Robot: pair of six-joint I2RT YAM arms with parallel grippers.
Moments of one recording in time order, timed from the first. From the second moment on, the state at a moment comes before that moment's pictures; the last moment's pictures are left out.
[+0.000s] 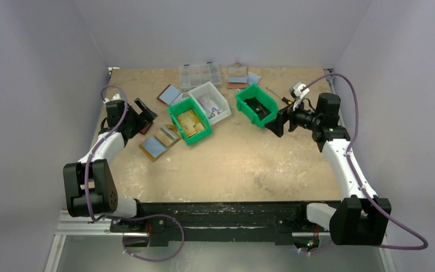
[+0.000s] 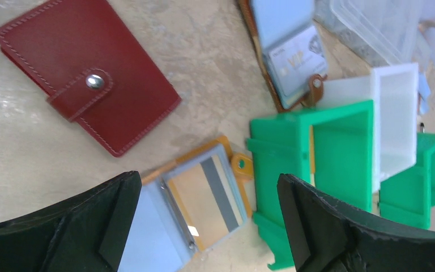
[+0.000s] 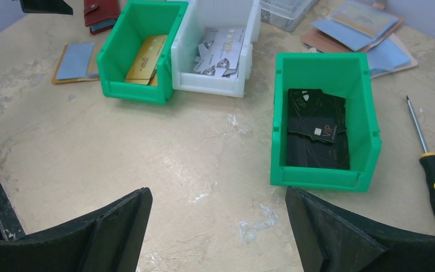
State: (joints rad) left arm 0.13 1.39 0.80 -0.06 0.17 -0.60; right arm -0.03 1.17 0.92 -0.26 -0.81 -0.23
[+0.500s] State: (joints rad) left arm 0.24 1.59 0.87 -0.05 0.17 -0.51; right arm -0.03 1.16 0.92 -0.26 -0.81 -0.26
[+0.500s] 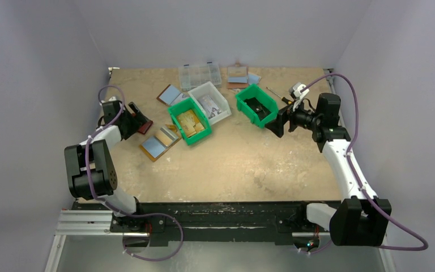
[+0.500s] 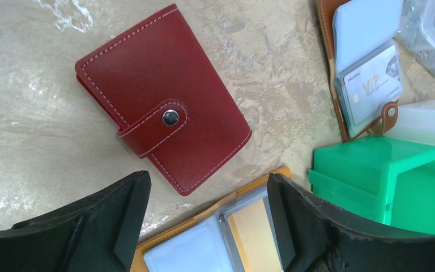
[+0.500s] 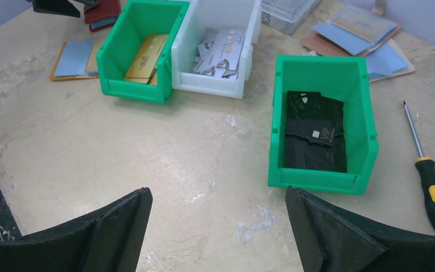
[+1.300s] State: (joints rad) left arm 0.24 1.69 0.82 0.10 0.15 -0.68; right arm -0.03 1.18 0.91 -0.26 -0.80 -0.27
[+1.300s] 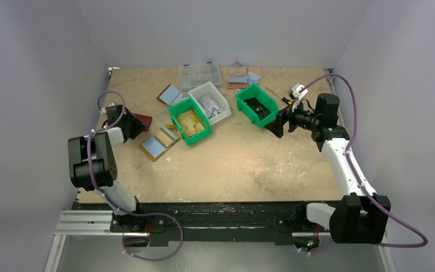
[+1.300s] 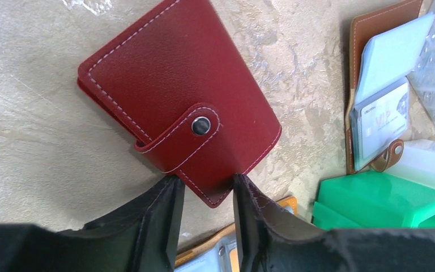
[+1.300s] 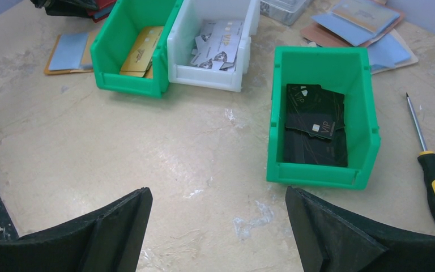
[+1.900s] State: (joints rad) left arm 0.24 1.56 0.79 0.10 0.11 -0.64; right arm -0.03 1.18 0.91 -0.26 -0.80 -0.27
